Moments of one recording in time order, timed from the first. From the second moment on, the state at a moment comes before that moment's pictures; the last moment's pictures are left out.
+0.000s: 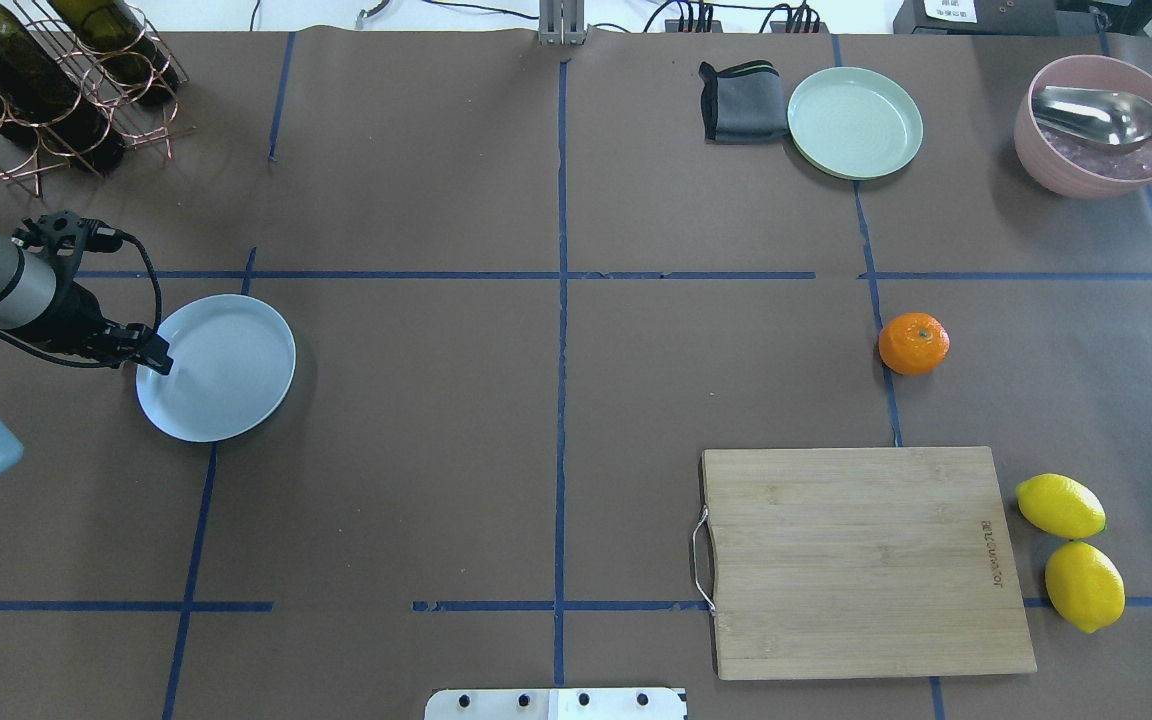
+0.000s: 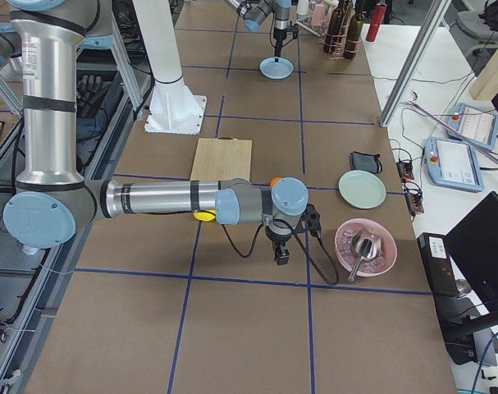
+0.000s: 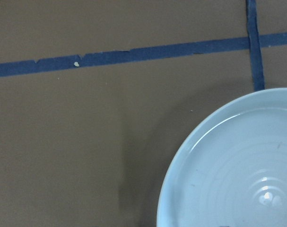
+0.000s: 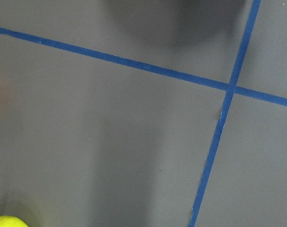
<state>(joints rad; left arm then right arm) -0.89 -1.70 -1.53 -2.15 -2.23 -0.75 1.46 -1.63 1.69 -1.56 2.44 -0.12</state>
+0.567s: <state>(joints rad) -0.89 -1.73 -1.58 -2.15 -2.24 -0.77 1.46 -1.63 1.69 -1.55 2.44 -0.12</state>
